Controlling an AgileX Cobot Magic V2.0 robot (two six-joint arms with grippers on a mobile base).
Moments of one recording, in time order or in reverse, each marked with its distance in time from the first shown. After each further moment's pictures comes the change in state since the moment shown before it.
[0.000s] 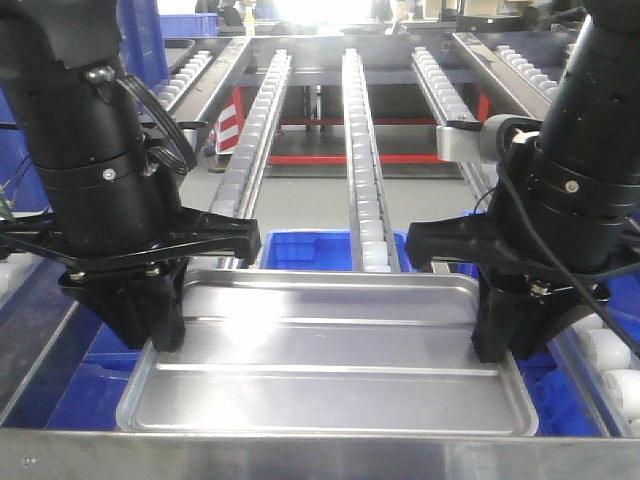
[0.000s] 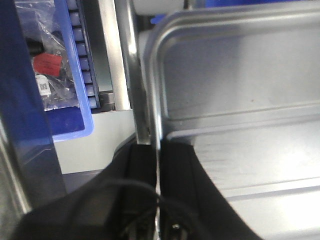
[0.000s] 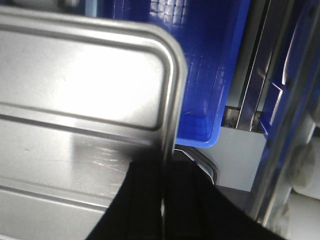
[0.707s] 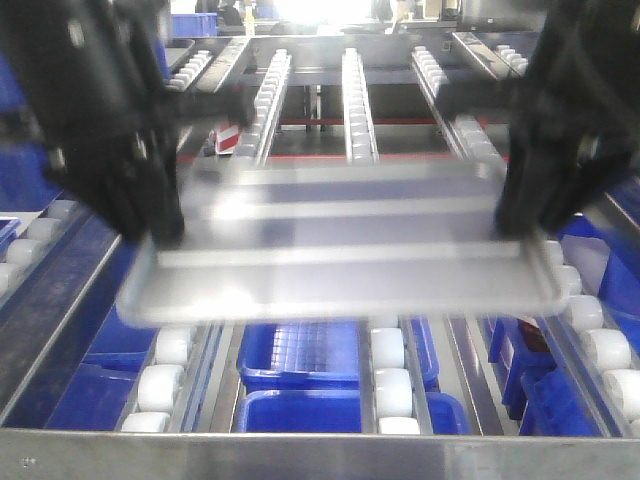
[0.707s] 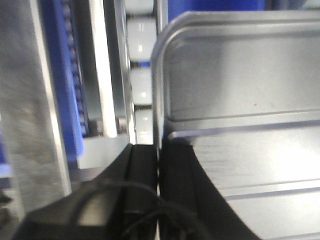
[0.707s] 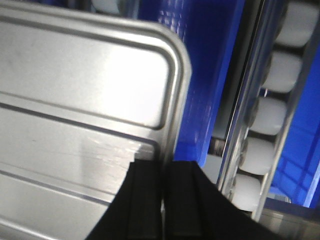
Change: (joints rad) left arm -0.022 -0.195 -0.117 0.064 0.150 -0.084; right arm 0.000 -0.252 -0.133 -0.080 0.214 0.008
